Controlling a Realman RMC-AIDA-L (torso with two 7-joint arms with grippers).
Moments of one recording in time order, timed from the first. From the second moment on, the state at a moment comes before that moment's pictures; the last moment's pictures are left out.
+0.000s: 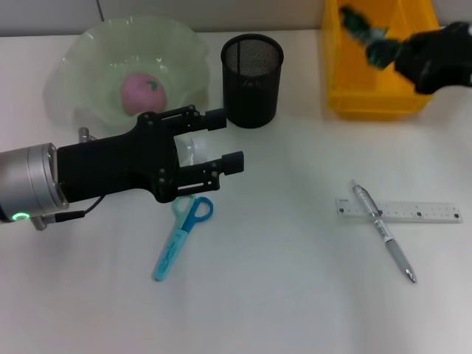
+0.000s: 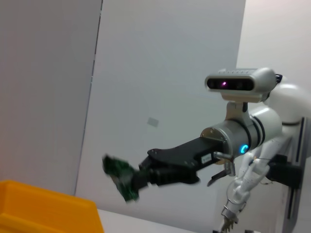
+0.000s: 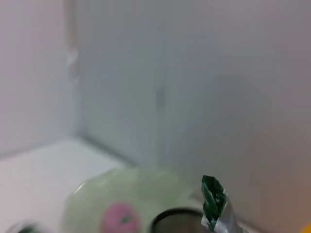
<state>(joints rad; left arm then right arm) -0.44 -2.07 1.03 0.61 1.52 1.67 -1.19 0.28 2.08 -1.07 -1.32 -1.78 -1.24 1.77</state>
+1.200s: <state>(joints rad) -0.45 -2.07 1.03 0.61 1.52 1.69 -1.21 0.48 2.08 -1.04 -0.87 -1.64 -0.80 1.52</state>
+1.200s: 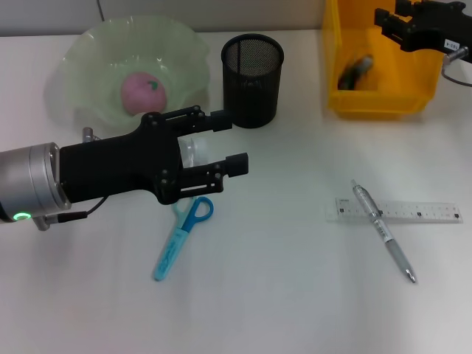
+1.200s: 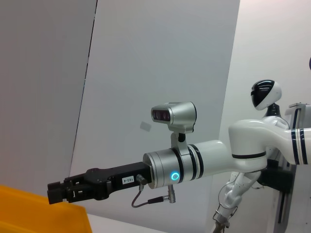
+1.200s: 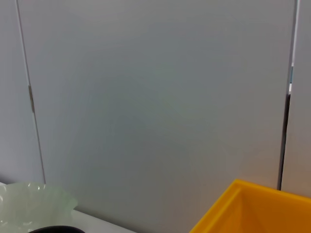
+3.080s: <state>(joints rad) -0.78 -2.07 1.10 0.95 2.22 1.47 -1.93 0.26 2.08 -0.81 -0.43 -1.37 -1.83 1.16</state>
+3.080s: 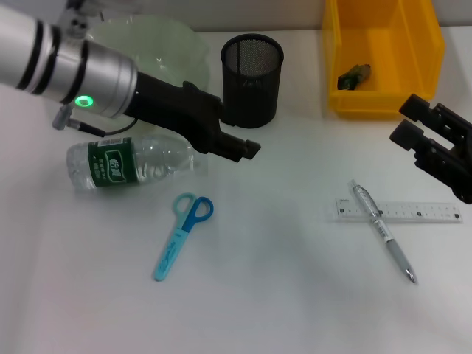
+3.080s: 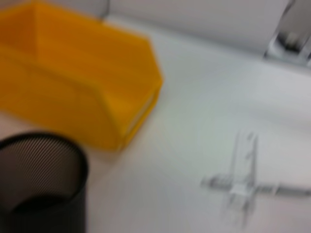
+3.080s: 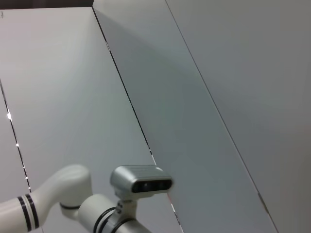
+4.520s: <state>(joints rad) -0.80 -2.08 1.45 1.10 2.50 1.35 -2.15 0.30 2.07 -0.77 -0.49 -1.72 -1.75 1.15</state>
